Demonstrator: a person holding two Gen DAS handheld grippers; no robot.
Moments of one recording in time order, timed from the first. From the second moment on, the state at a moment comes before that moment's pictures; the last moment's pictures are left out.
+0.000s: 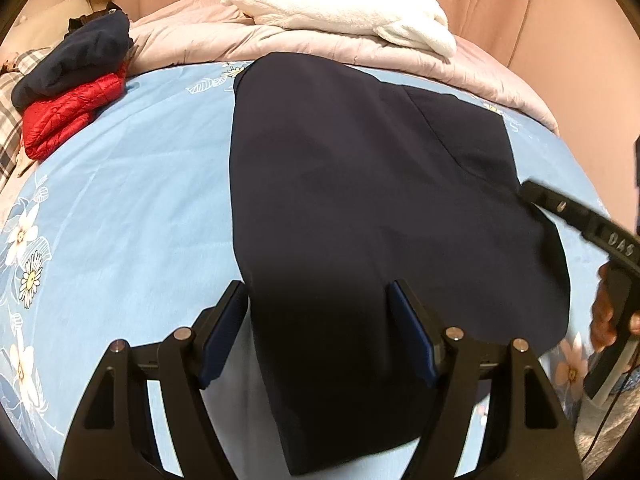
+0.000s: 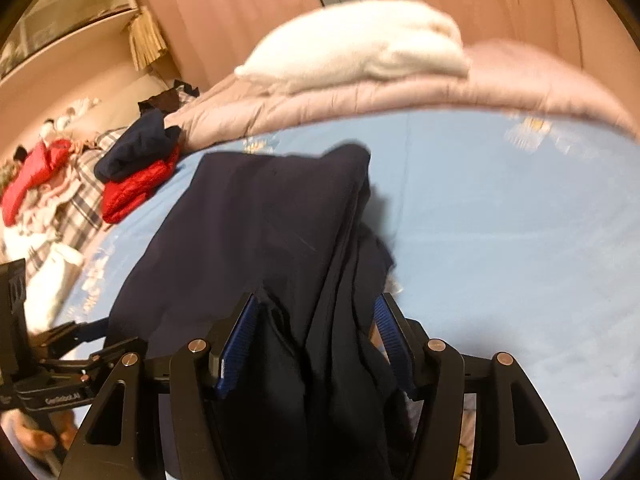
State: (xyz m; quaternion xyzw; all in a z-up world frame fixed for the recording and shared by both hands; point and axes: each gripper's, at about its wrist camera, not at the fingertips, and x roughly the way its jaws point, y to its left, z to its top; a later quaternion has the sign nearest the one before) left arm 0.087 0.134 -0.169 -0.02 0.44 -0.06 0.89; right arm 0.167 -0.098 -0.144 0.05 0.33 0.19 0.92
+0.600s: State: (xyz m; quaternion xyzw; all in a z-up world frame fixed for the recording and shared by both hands) left arm 0.067 0.126 -0.179 0.00 0.43 -0.05 0.90; right arm 0.128 -0.059 -0.166 -0.04 0.32 0.25 0.92
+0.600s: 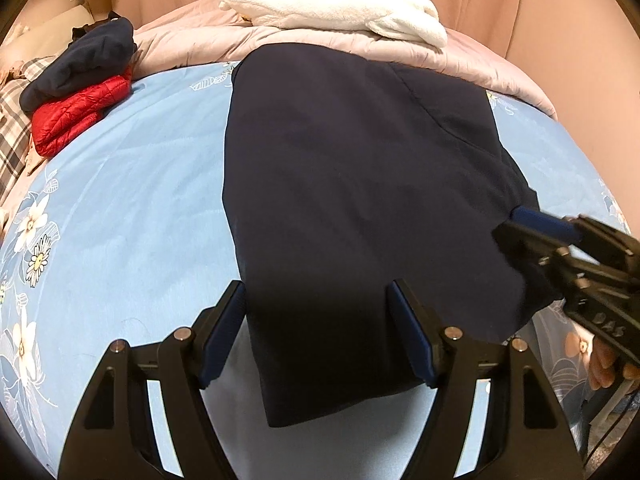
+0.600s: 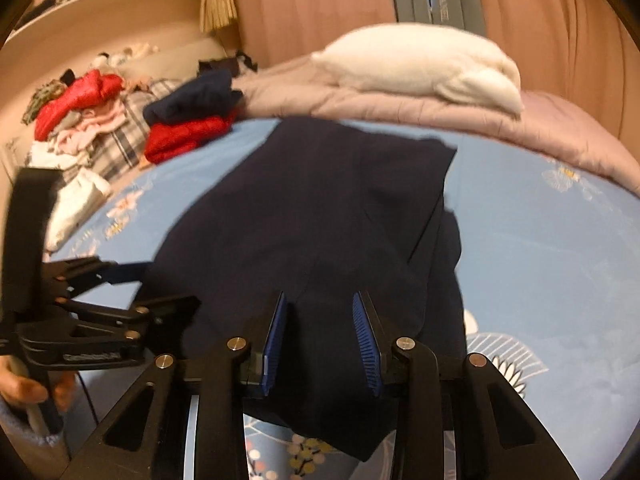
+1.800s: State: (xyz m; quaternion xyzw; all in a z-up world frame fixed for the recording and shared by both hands) left arm 0.059 0.124 -0.186 -0.01 0.45 -0.04 0.89; right arm 0.121 -0.076 -0.186 -0.02 0.36 0.24 0.90
